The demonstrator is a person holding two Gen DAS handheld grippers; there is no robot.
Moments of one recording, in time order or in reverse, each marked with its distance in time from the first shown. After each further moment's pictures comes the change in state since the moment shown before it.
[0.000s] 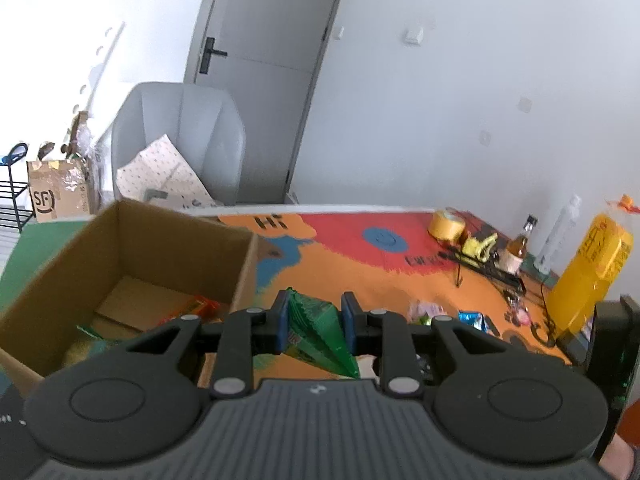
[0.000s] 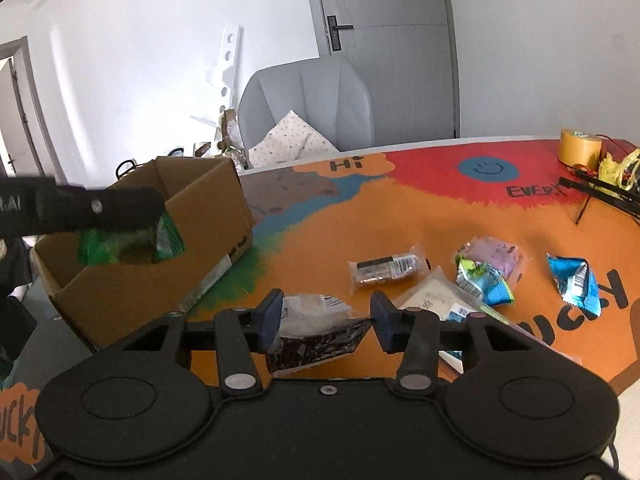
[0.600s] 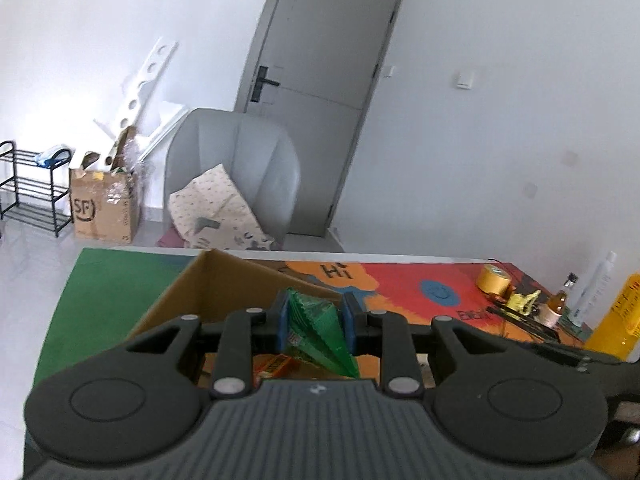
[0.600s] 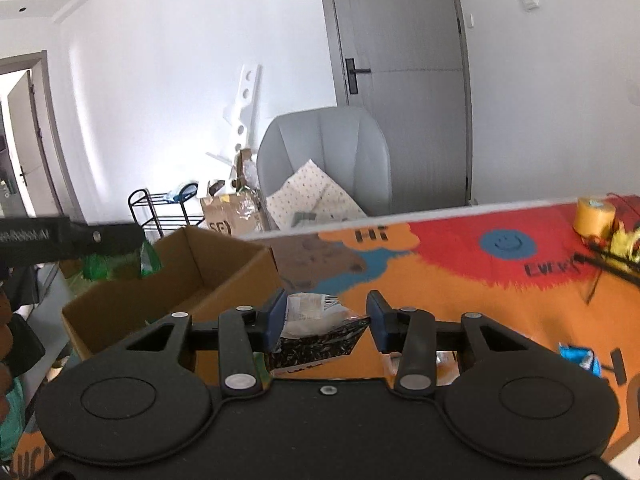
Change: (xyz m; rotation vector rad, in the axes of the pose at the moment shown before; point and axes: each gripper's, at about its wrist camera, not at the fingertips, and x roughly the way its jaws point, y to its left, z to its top) left arm -0.014 0.058 0.030 -0.082 -0.087 0.108; right arm -0.008 0.031 0.052 -0.048 -0.120 0.027
